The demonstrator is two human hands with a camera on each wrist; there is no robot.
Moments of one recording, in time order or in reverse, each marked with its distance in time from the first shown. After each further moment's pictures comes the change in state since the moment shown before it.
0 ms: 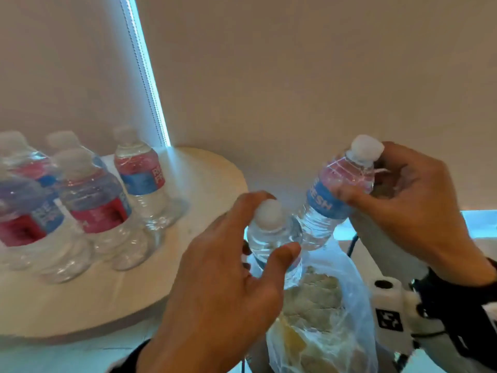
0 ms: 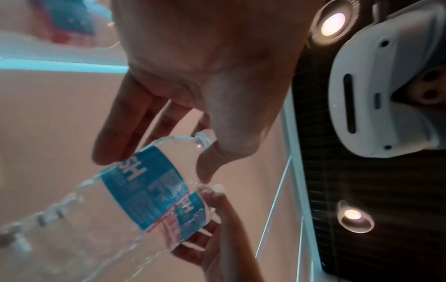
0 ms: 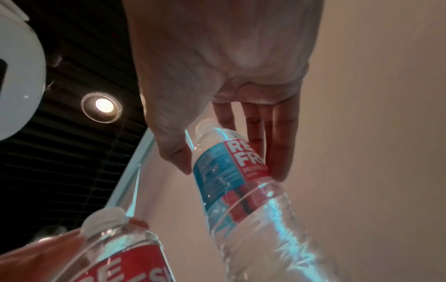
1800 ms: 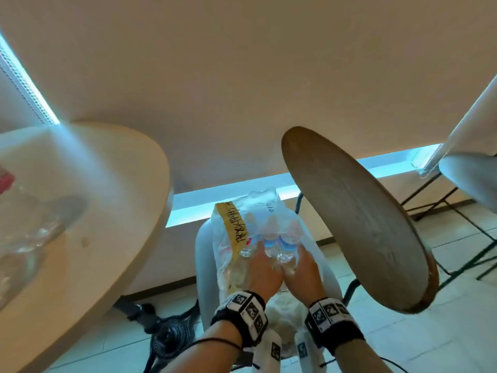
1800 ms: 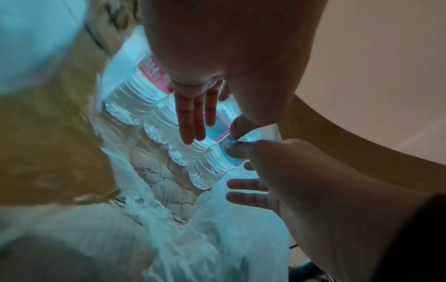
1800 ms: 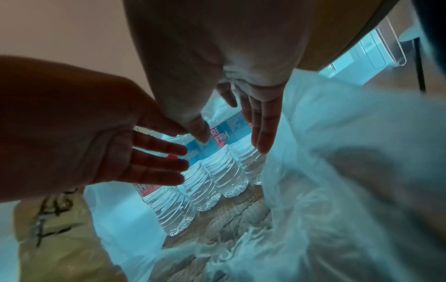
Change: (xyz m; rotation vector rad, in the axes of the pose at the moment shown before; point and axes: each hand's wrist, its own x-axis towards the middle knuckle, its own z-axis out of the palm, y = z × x) left_hand 0.019 -0.180 0.290 -0.055 -0.434 -0.350; right_hand -0.179 0.290 0.078 -0.406 -0.066 0.863
